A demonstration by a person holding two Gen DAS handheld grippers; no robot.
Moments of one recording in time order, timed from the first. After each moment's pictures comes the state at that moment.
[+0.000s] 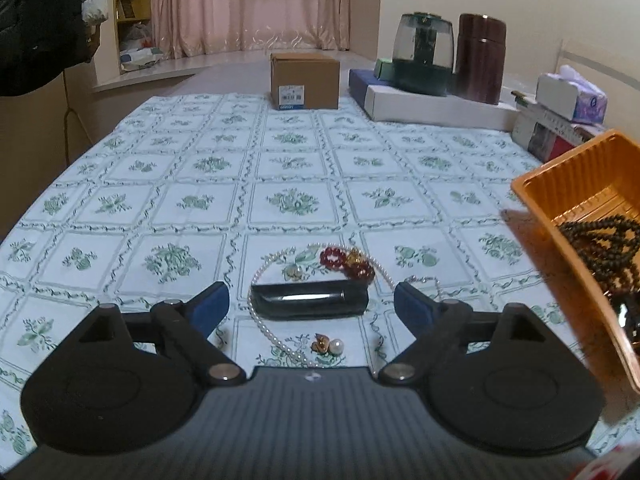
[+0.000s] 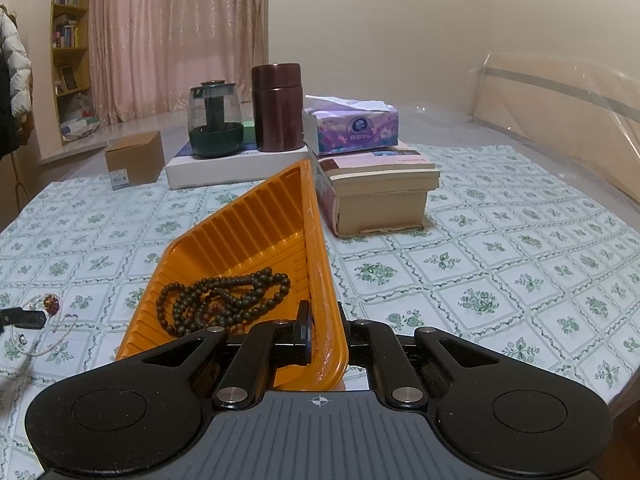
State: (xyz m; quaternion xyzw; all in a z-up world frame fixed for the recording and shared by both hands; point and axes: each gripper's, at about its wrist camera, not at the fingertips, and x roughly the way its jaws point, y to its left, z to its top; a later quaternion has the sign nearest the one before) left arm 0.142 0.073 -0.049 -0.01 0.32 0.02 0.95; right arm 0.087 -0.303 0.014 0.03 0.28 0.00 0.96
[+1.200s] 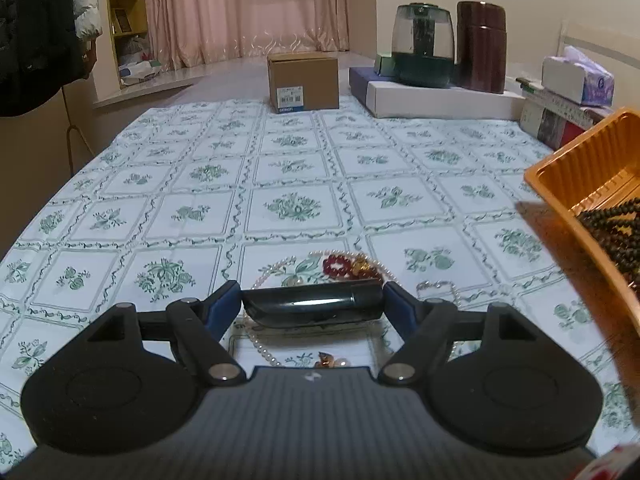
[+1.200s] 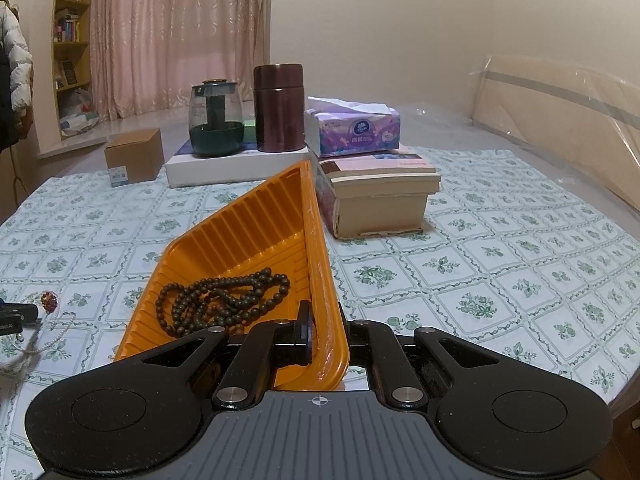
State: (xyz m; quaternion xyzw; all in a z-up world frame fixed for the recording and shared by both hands) left arm 0.158 0.066 -0.056 0.02 0.31 0.03 0.95; right arm 0.090 -0.302 0.016 0.03 0.28 0.00 0.96
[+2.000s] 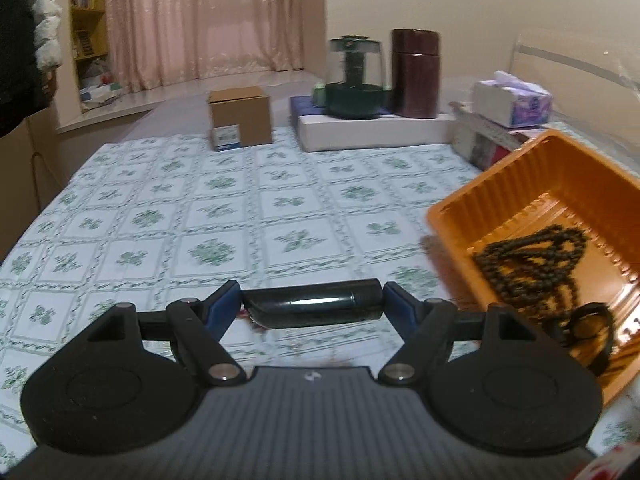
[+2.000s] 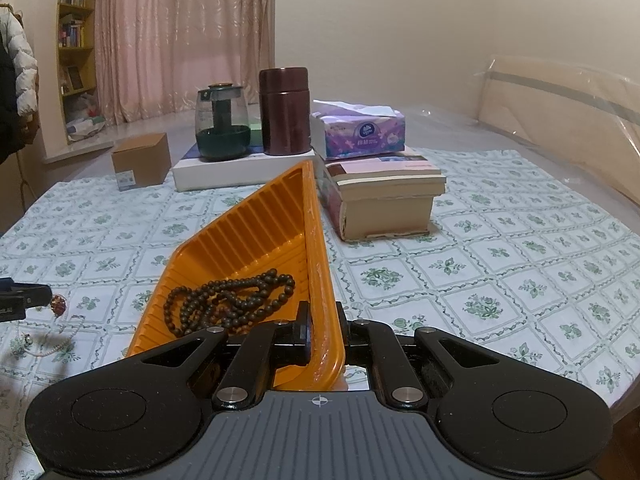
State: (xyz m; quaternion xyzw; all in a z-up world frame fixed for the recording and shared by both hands) left arm 0.142 0.001 -0.008 0.02 0.29 -0.04 0.95; right arm 0.087 -0.300 0.019 0.03 0.28 0.01 0.96
